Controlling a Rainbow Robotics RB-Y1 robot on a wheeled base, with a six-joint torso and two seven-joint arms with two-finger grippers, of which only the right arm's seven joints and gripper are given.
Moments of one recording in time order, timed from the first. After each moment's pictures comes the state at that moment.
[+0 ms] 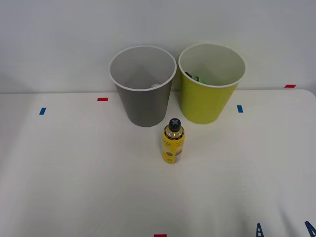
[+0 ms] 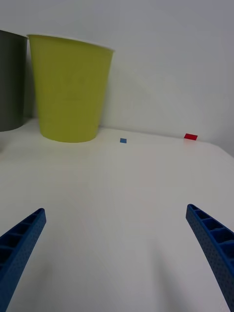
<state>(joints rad) 0.89 -0.06 -0.03 -1.62 0.27 -0.98 1.36</state>
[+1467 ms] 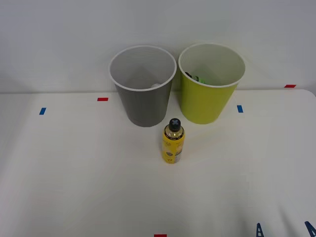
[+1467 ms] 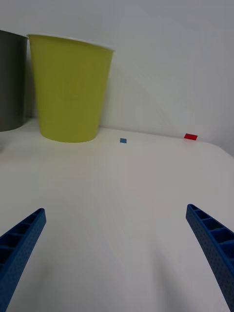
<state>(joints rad) 0.89 -0.06 -0.03 -1.62 0.27 -0.98 1.36</state>
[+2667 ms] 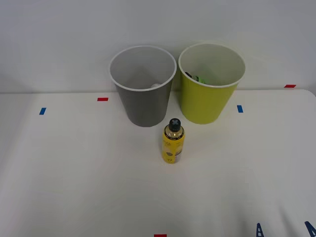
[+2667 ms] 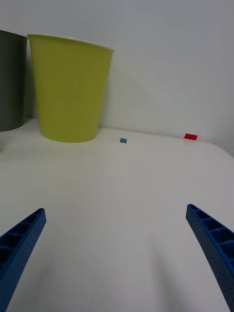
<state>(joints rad) 0.89 -0.06 -0.03 -1.62 0.27 -0.98 1.36</state>
